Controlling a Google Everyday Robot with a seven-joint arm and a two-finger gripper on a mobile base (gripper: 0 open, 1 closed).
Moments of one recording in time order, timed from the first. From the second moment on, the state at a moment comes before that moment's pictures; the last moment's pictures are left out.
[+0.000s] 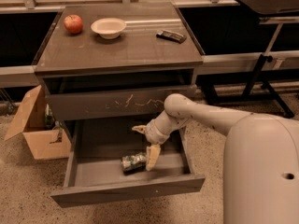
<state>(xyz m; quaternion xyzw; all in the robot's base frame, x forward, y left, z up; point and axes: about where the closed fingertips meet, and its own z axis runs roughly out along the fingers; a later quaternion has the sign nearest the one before) 0.592 0.022 0.504 -0.76 0.55 0.25 0.22</state>
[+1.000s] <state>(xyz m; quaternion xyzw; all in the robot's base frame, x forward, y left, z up) 0.612 0.038 0.447 -0.76 0.56 0.27 0.22</state>
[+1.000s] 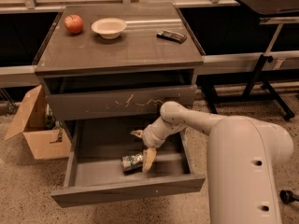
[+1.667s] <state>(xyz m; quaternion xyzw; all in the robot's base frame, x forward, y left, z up) 0.620 0.048 0.409 -0.75 0.57 0.25 0.23</state>
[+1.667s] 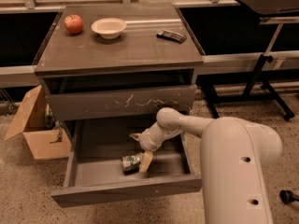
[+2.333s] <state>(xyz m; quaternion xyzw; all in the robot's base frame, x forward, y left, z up) 0.616 0.056 0.394 -0.75 0.56 0.27 0.23</state>
